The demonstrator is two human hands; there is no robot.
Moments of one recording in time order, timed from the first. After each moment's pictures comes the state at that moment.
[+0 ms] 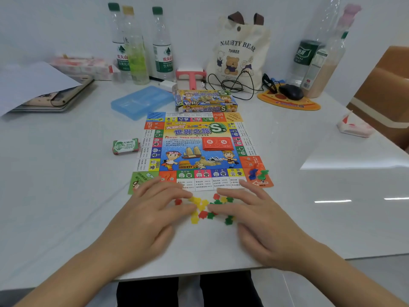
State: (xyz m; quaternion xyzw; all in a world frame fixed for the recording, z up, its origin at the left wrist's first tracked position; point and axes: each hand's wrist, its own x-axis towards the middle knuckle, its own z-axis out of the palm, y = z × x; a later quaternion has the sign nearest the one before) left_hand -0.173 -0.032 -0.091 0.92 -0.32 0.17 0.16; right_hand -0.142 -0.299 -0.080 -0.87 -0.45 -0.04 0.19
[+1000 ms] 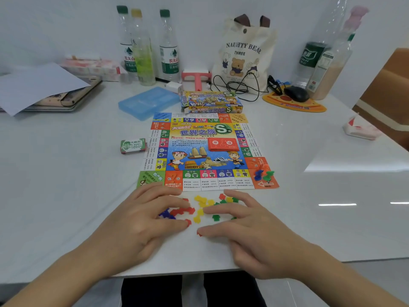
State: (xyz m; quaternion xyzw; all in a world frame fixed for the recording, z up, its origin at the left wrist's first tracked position) left_hand -0.183 -0.013 -0.085 0.90 -0.37 0.18 0.13; right_hand -0.148 -0.283 -0.080 -0.84 -0.52 -0.05 0.16
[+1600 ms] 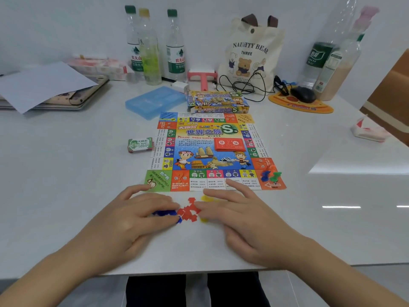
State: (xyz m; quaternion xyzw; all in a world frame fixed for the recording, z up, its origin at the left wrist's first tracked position) left_hand -0.188 0.019 -0.092 0.92 -0.35 0.16 0.10; right_hand -0.138 -0.261 -0.080 -0.84 -0.51 -0.05 0.17
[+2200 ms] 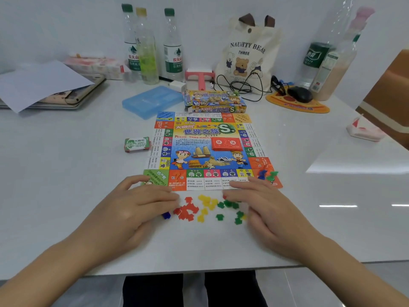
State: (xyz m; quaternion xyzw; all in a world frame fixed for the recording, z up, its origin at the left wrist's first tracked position) left_hand -0.180 0.015 -0.085 0.92 -0.34 0.18 0.12; right_hand -0.132 -0.293 -0.083 -0.87 -0.41 -0.11 0.23
